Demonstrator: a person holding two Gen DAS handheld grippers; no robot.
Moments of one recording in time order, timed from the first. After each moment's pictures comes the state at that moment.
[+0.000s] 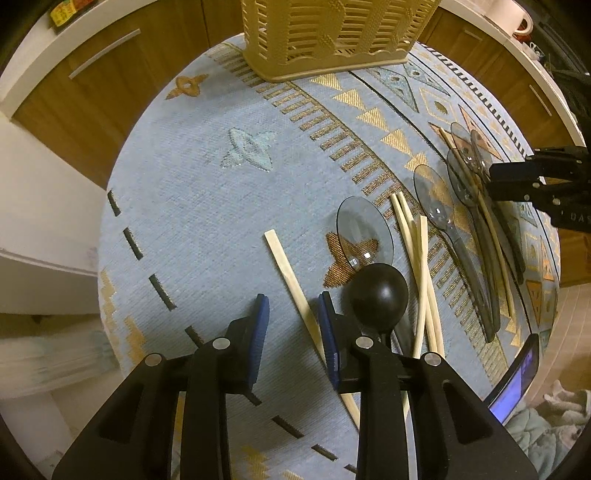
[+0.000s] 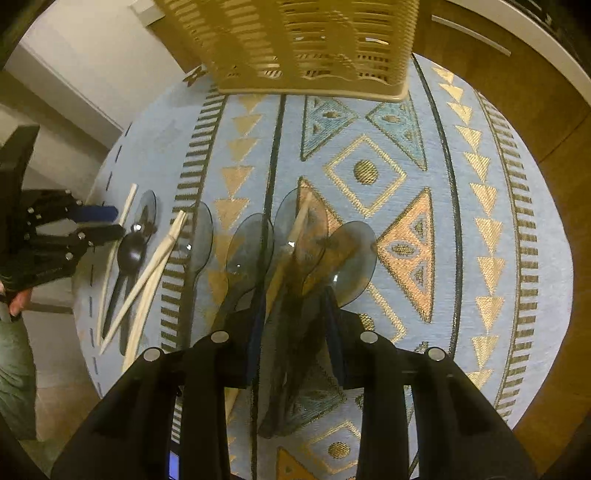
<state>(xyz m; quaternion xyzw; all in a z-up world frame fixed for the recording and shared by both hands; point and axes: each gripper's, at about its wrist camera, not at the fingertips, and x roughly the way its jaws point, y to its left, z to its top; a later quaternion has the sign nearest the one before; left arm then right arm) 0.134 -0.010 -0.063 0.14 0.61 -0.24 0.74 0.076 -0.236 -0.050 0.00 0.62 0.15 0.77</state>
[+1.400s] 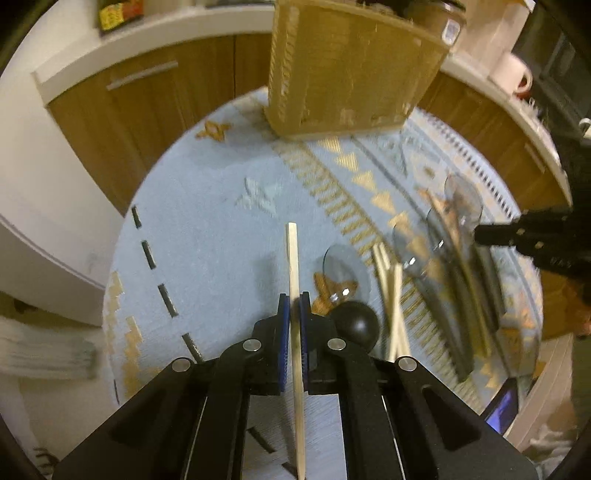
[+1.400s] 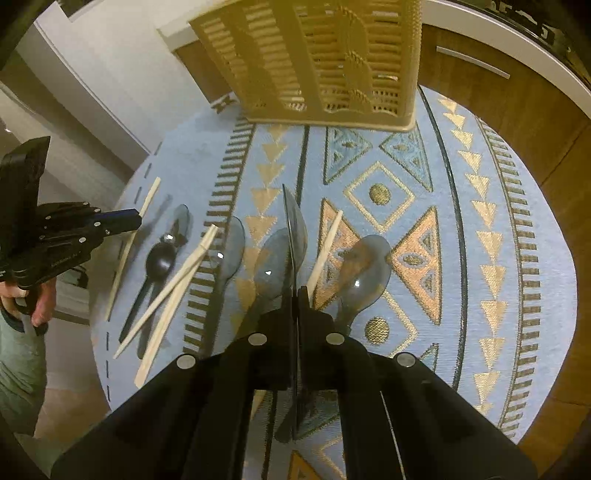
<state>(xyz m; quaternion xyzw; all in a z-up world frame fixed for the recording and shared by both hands) 0.095 -0.013 -0.028 0.05 0.53 -0.23 0.82 0.061 -0.242 -0.032 0.04 0.55 0.19 0.81</state>
